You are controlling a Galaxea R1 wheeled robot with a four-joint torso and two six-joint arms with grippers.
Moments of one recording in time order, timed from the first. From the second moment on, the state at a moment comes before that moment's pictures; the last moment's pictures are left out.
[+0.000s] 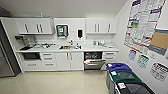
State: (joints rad) left arm 1.53 2.97 -2.71 0.16 -0.05 -0.10; right arm -1.58 2.81 -2.47 0.00 0.16 0.16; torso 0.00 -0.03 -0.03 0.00
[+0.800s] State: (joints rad) left arm 1.52 2.98 -2.71 0.16 -0.05 -0.10; right arm -1.58 2.81 -2.47 -0.01 0.16 0.16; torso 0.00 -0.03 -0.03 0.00
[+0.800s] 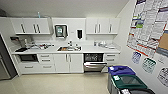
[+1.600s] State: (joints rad) left arm 1.53 2.98 -2.71 0.16 -0.05 -0.10; right arm -1.58 2.81 -2.47 -0.01 0.16 0.16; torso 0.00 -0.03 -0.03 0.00
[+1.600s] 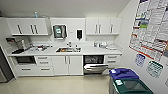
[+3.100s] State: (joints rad) left arm 1.52 2.98 -2.71 0.16 -0.05 -0.10; right arm -1.58 2.81 -2.47 -0.02 0.16 0.16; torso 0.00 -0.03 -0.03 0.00
